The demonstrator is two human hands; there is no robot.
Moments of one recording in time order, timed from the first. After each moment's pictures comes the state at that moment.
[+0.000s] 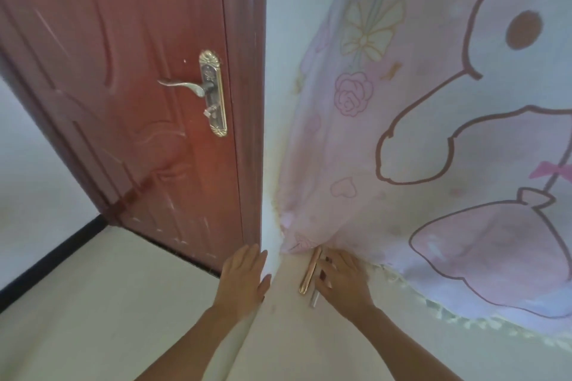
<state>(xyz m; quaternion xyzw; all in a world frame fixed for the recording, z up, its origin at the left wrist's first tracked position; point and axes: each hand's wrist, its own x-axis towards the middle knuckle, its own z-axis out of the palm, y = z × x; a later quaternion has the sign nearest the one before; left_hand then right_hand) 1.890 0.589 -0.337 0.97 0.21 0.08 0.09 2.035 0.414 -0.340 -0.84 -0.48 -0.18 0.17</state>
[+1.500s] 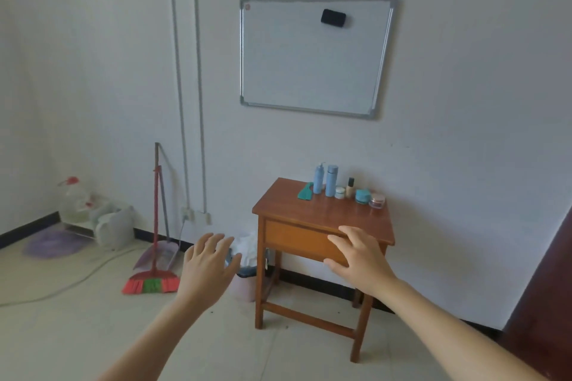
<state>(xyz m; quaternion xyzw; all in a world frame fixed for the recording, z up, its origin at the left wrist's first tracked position) 1.024 0.418 -0.149 0.51 0.82 0.23 -0.09 1.254 0.585 -0.131 -0.32 -0.93 -0.10 0.19</state>
